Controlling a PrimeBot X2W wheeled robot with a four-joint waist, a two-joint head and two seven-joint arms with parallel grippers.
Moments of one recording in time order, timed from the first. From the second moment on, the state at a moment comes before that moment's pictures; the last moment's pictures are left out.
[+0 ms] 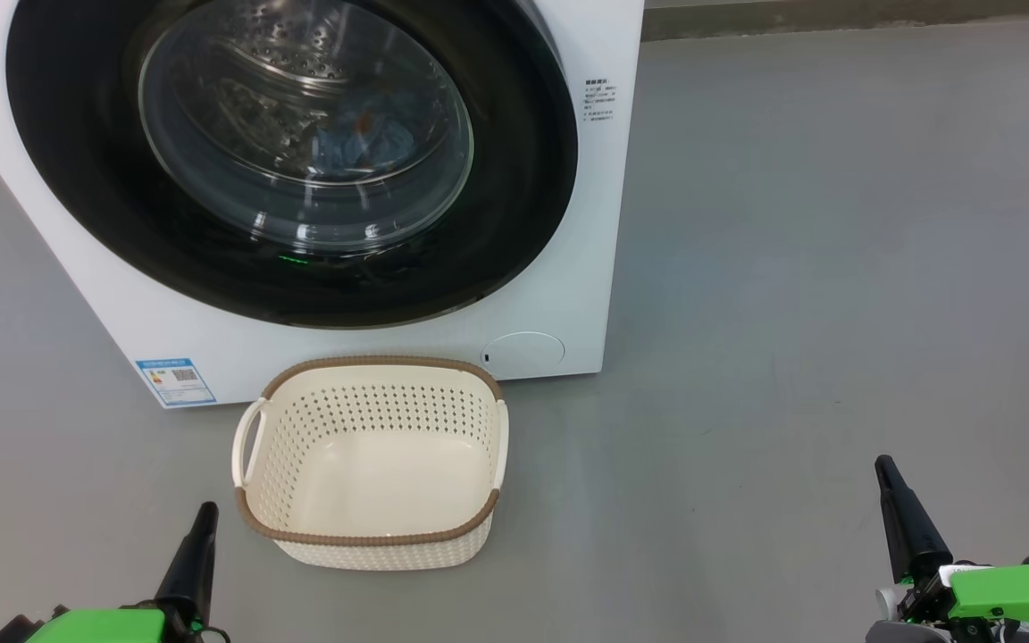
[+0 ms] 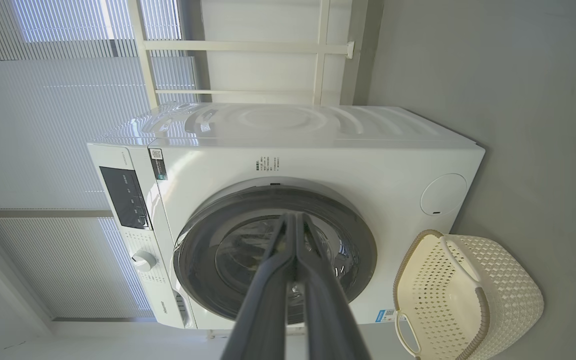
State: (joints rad) left arm -0.07 0.02 0.08 0.26 -1.60 -0.12 0.11; right arm -0.07 -0.06 -0.11 0.27 1.63 0.13 0.09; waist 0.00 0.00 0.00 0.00
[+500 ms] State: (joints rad) left arm -0.07 0.02 0.08 0.26 -1.60 -0.12 0.11; right arm -0.07 -0.06 -0.11 0.27 1.63 0.13 0.09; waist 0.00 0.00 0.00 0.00
